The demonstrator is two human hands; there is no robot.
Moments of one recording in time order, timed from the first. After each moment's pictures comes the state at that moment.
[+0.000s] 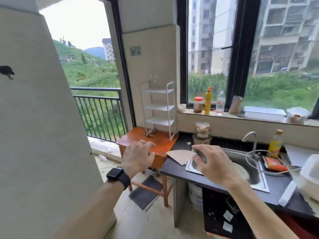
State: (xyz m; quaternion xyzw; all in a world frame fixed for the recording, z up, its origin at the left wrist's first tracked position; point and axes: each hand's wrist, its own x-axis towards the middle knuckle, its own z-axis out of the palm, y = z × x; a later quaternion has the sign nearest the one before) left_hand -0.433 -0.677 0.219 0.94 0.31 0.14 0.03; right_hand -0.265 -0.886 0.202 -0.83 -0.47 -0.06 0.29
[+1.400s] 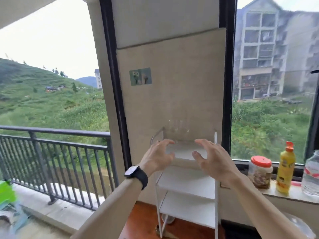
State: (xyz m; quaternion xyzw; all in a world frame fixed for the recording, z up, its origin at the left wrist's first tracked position) left_hand -0.017 -0.040 0.309 0.93 0.21 0.20 0.21; right_hand 0.093 -0.223 0.299 -0.84 -0.42 -0.11 0.33
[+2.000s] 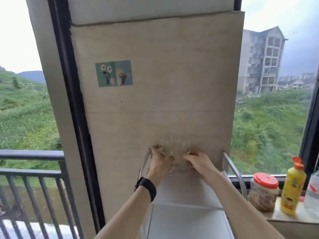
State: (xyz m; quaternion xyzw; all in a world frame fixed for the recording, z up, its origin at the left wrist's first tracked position) left_hand 0.190 0.103 0.276 0.73 0.21 0.23 0.61; right_hand 0.259 -0.036 0.279 -0.73 -0.17 0.10 0.65
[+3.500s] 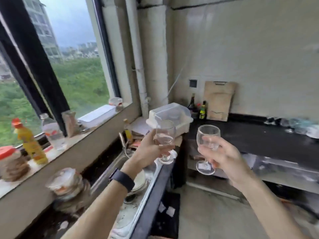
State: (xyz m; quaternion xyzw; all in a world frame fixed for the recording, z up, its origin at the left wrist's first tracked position) left_hand -0.023 -0.560 0.218 0.68 -0.38 -0.28 0.57; right_hand -0.231 -0.679 0.222 -0.66 0.26 -0.29 0.64
